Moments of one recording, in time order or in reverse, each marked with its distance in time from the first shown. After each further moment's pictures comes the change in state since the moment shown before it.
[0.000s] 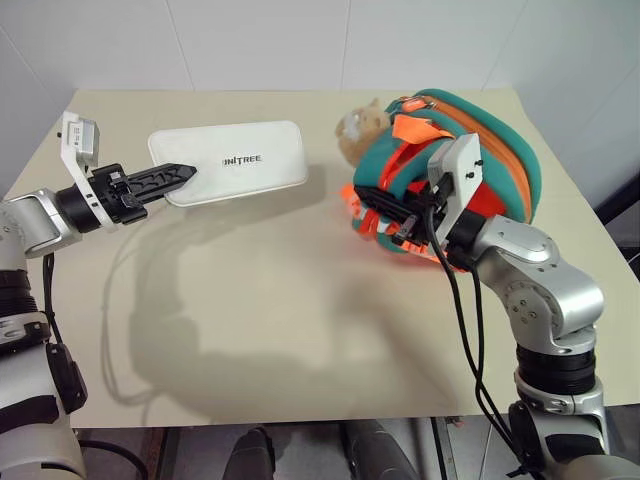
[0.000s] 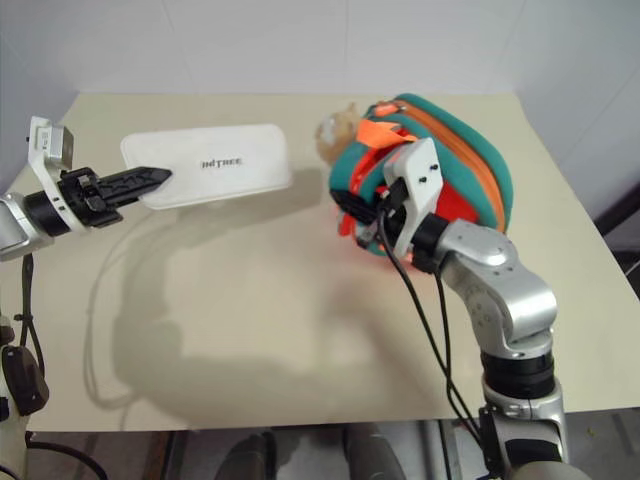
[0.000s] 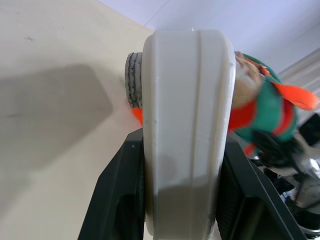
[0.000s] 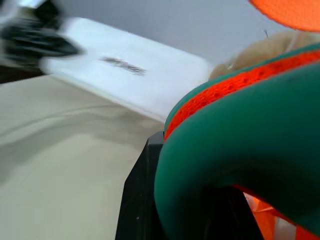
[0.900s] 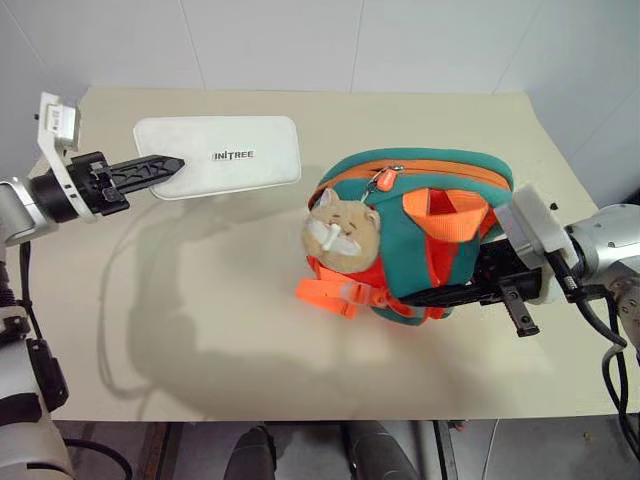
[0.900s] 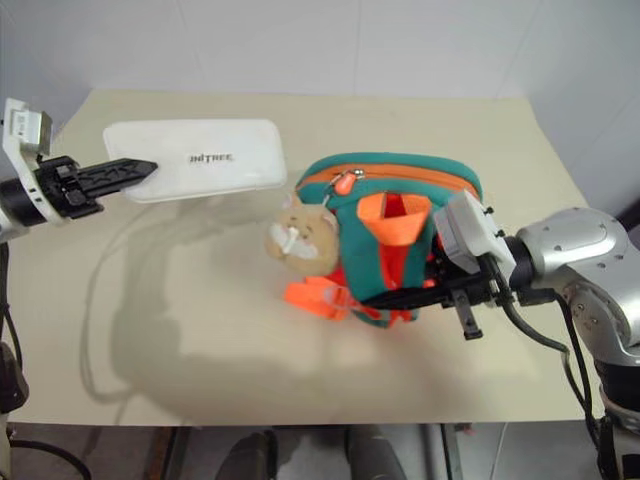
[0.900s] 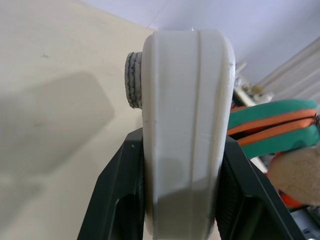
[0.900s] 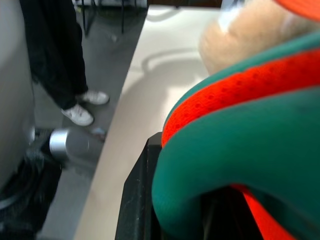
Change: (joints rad) left arm -0.001 0.083 -0.032 -0.050 0.068 -0.051 -0.126; right arm 0.066 -0.513 0.009 0.046 0.148 -0.185 0.779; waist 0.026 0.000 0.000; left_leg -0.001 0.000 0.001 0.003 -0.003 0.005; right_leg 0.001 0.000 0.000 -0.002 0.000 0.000
